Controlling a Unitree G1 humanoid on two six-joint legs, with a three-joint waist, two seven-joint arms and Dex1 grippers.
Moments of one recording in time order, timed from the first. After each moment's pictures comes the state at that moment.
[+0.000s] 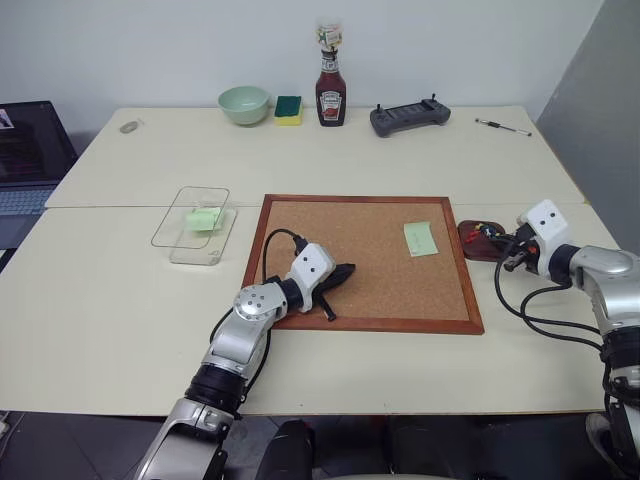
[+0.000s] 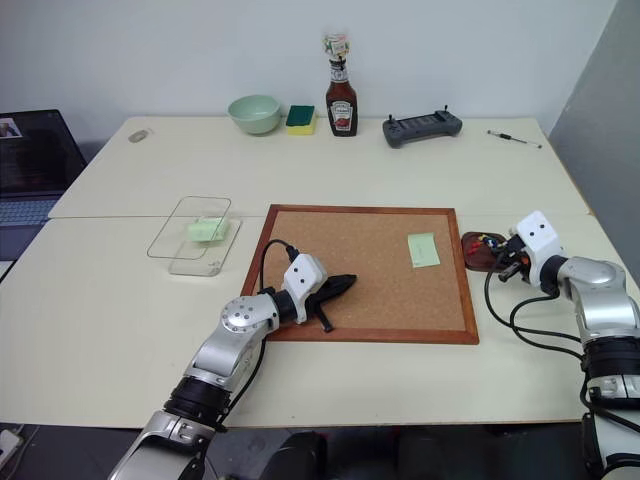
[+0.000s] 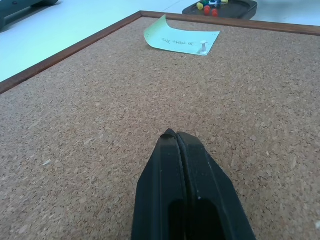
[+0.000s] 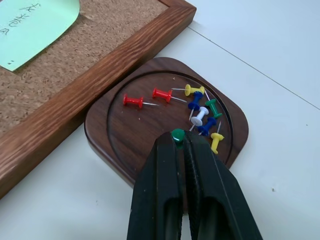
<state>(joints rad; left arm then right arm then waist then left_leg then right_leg) -0.40 0.27 -0.23 0.24 -0.07 0.04 -0.73 -0.54 -0.76 -0.03 0.46 0.09 0.28 0.81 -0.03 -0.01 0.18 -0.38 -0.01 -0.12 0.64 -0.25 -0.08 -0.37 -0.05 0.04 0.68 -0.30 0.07</state>
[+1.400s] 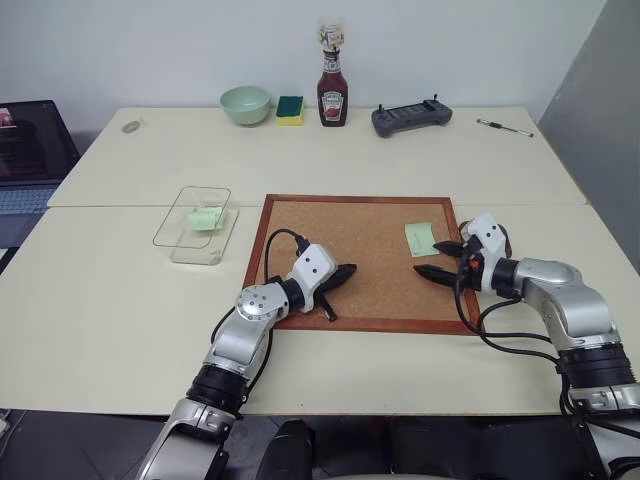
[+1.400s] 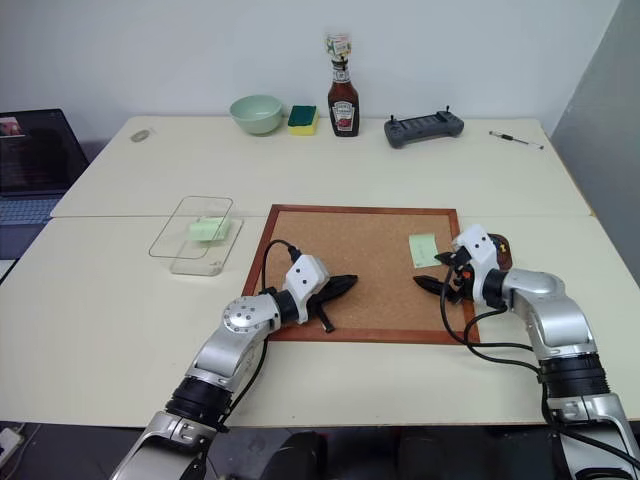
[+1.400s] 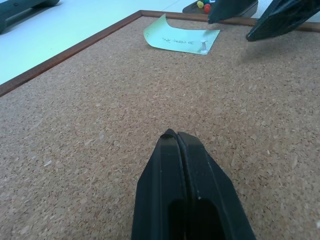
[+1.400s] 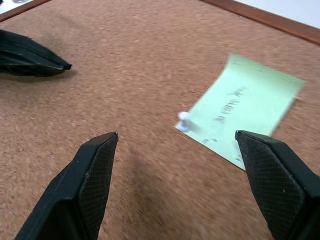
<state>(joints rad) -0.40 0.27 -0.23 0.24 -0.04 0.04 -0.73 -0.47 -0.58 0.04 0.15 0.27 0.50 0.88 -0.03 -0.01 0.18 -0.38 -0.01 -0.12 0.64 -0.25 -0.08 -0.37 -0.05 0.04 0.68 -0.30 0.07</state>
